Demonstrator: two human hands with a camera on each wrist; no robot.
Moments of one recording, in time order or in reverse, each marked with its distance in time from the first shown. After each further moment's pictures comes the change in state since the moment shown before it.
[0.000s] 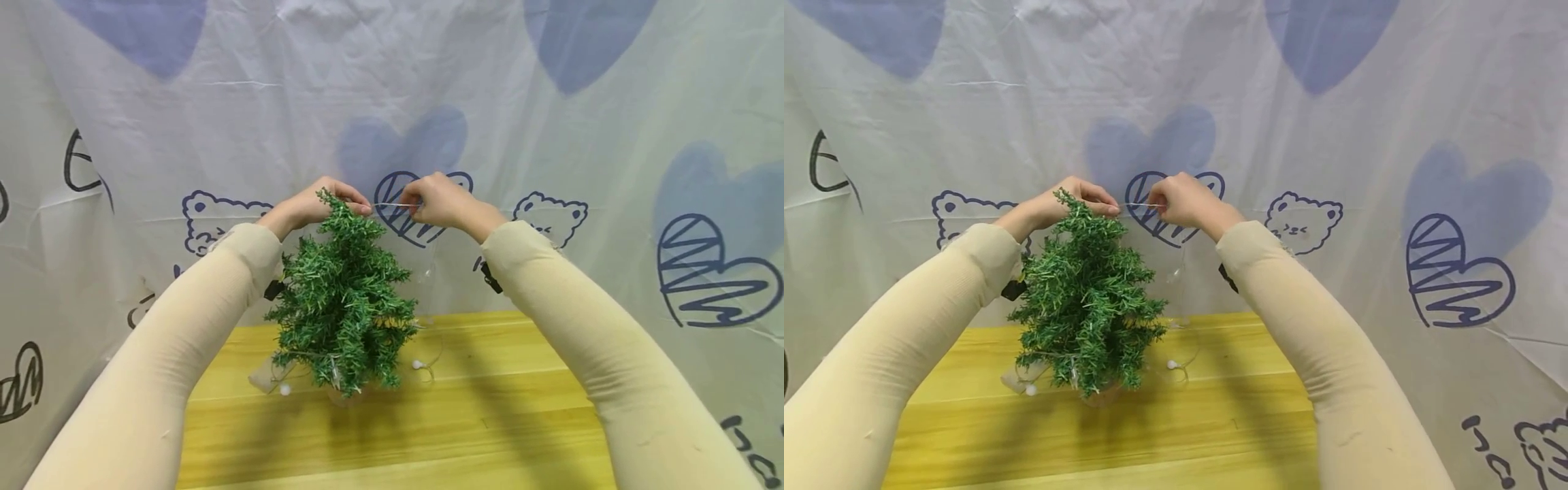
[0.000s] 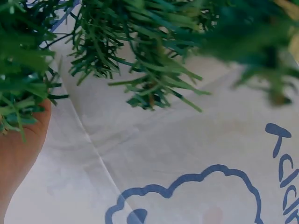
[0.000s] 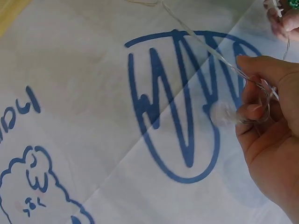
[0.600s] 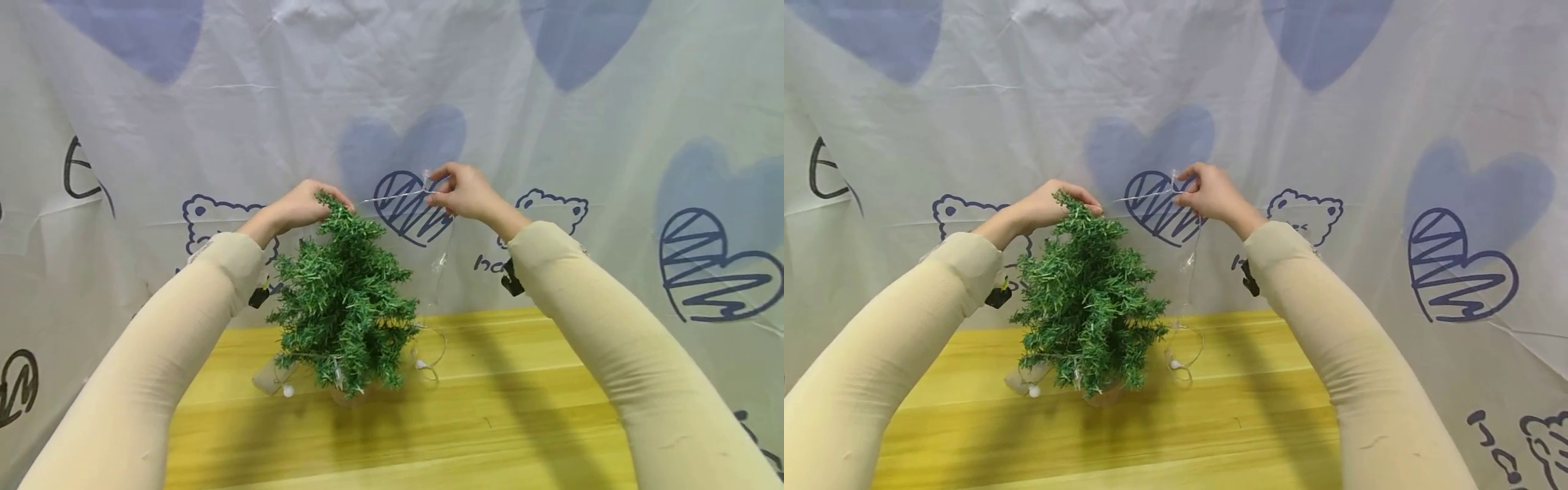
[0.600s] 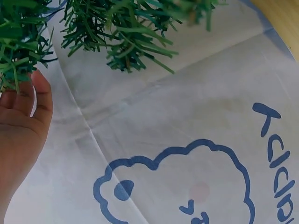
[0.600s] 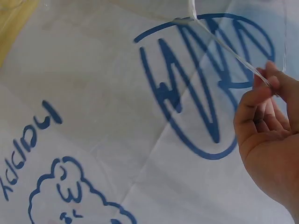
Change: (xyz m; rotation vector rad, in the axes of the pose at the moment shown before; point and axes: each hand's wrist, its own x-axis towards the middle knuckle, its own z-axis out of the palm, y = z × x) left_hand -0.029 -0.016 -0.021 0.114 0.076 -0.114; right_hand -0.012 0.025 -0.001 0.419 0.146 0.213
